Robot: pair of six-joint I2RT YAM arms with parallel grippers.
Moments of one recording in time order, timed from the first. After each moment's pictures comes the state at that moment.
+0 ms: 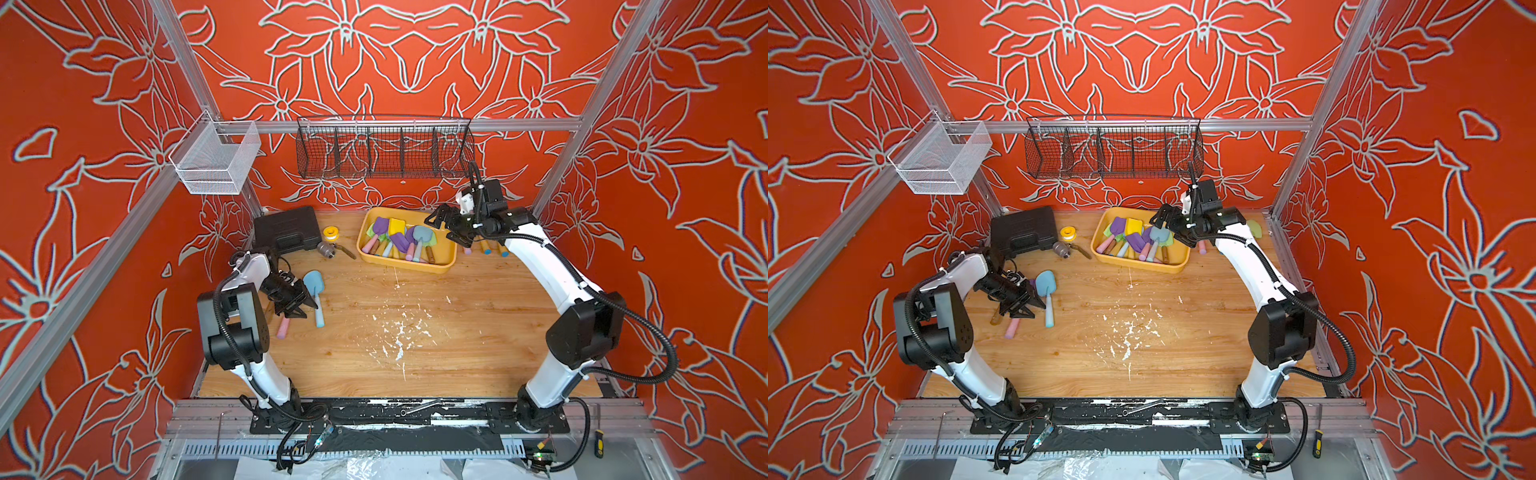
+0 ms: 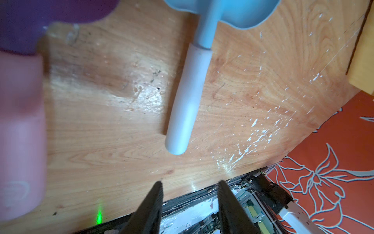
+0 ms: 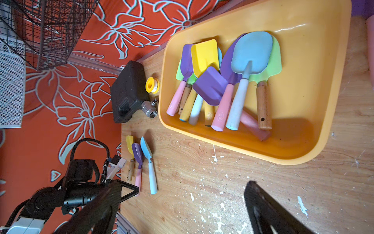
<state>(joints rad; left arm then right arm) 0.32 1.73 1.20 -1.25 0.52 -0.15 0.30 1.73 1.72 -0.75 -0.40 0.72</state>
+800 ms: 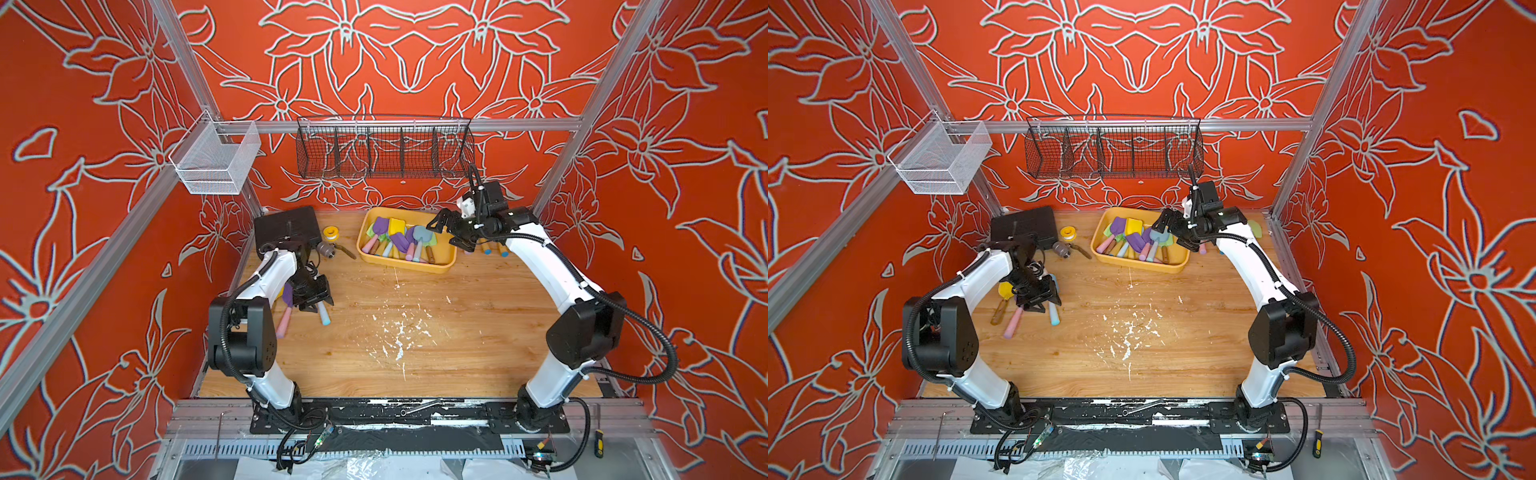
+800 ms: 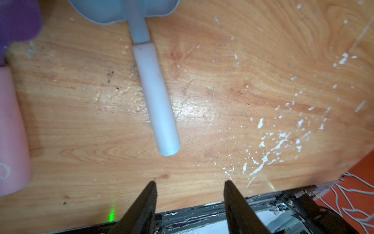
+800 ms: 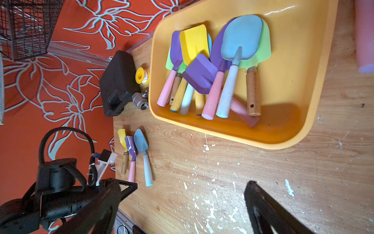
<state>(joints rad) 0.01 1.69 1.27 -1.19 0.27 -0.32 0.29 1.73 1.72 -0.83 -0.40 0.69</state>
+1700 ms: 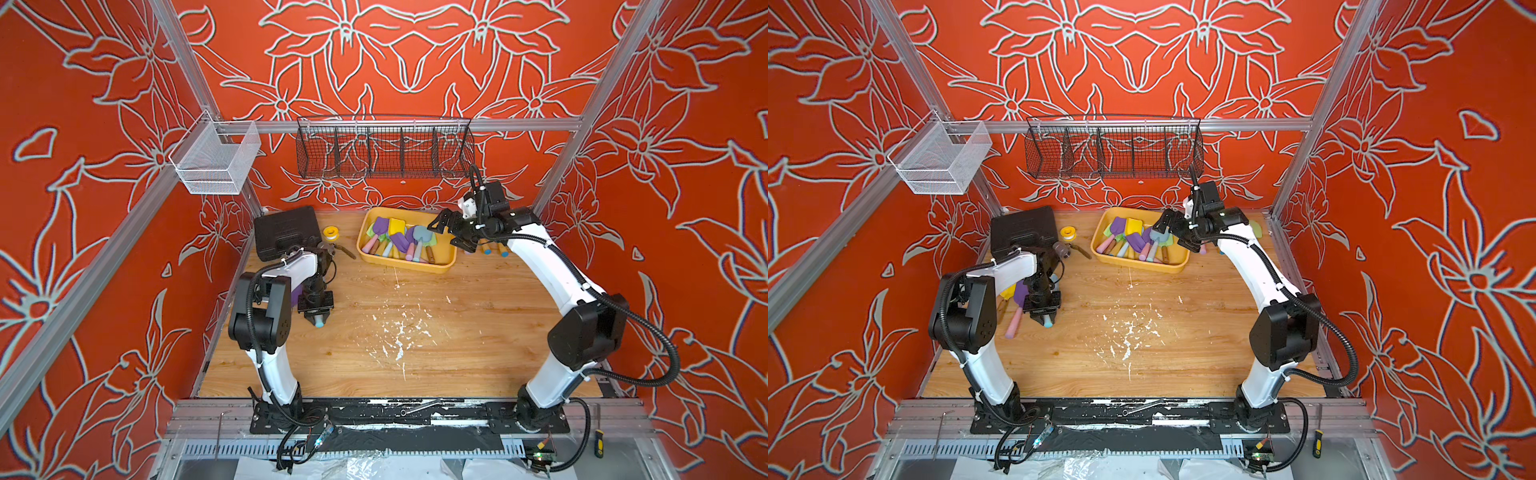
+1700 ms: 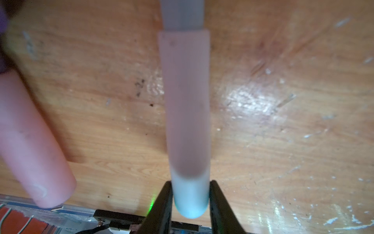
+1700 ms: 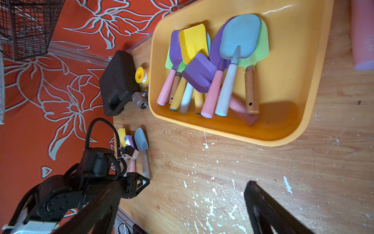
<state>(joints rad) -0.08 1.83 1.23 -1.21 0.01 -0.34 0.28 1.72 1.71 -0.83 -0.40 0.69</state>
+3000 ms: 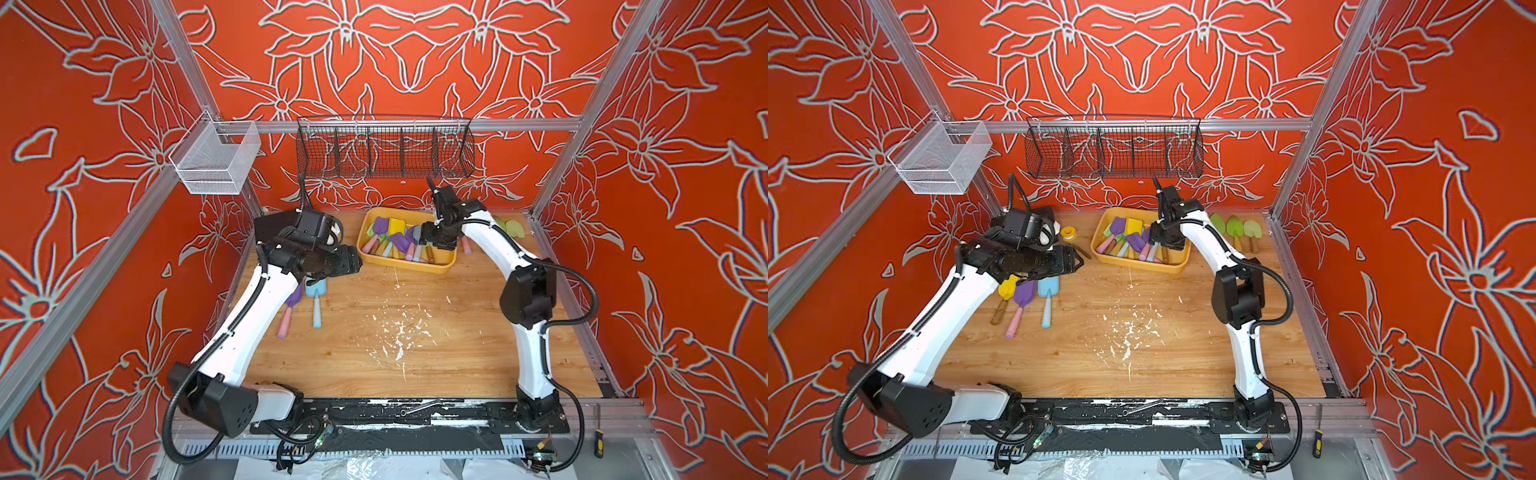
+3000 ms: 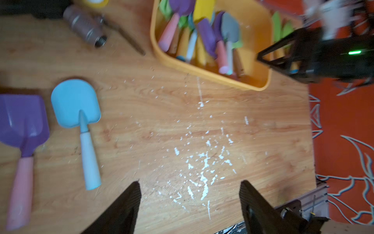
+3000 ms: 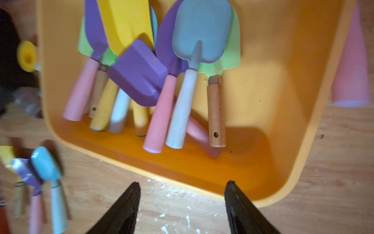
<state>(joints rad) -0.30 1.31 1.49 -1.01 0.19 -0.47 0.39 2.23 2.16 -1.11 -0.06 0.51</state>
